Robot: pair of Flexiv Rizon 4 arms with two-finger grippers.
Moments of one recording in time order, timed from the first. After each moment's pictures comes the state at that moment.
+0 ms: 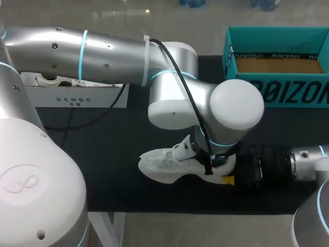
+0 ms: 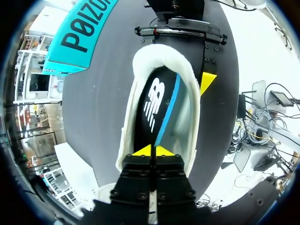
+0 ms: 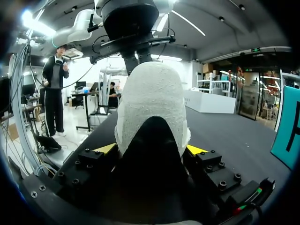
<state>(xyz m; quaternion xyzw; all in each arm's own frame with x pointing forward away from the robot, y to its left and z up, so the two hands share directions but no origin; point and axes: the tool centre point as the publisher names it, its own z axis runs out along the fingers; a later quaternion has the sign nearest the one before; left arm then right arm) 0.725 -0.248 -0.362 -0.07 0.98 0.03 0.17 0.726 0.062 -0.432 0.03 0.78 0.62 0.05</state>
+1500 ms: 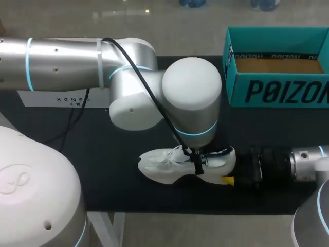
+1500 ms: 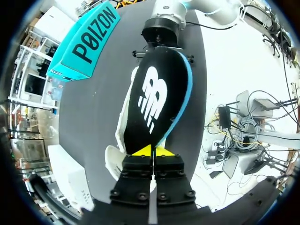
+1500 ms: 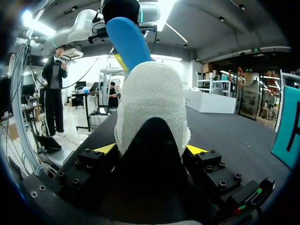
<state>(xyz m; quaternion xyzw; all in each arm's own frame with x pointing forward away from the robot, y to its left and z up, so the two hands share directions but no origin) 0.684 -0.237 -0.317 -0.06 0.99 -0.06 0.13 0.725 0.062 -0.432 0.03 0.78 0.62 0.05</state>
